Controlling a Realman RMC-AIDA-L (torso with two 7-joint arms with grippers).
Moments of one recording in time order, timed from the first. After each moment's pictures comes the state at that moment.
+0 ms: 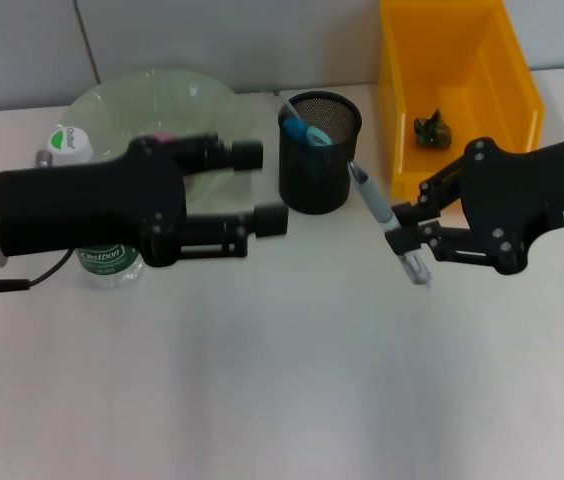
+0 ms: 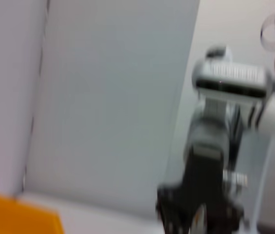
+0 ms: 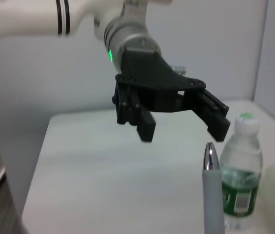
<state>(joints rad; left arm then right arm) -0.45 -2.07 1.11 1.04 1.56 1.68 -1.65 0.55 2.07 -0.79 -1.25 -2.02 -1.94 1.60</state>
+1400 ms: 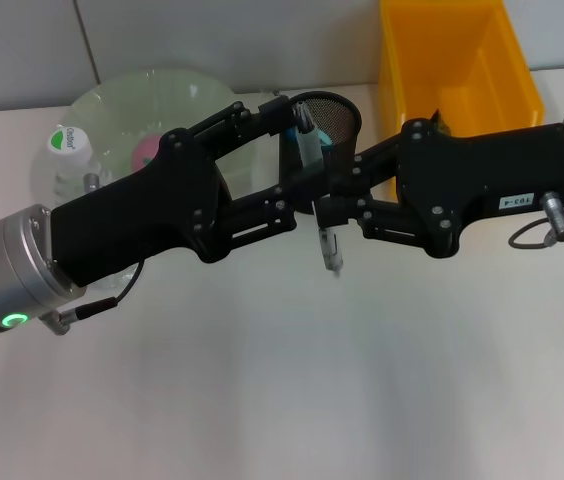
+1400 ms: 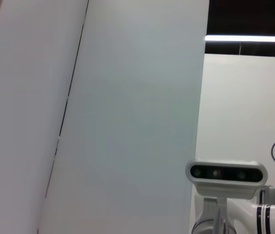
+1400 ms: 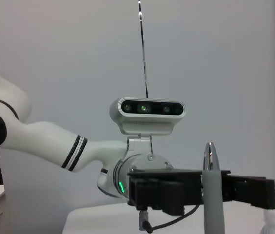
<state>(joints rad) -0.47 -2.07 1.45 0.58 0.95 1.61 -1.13 0.58 2.07 -0.84 -0.96 -1.78 -1.86 1.49</state>
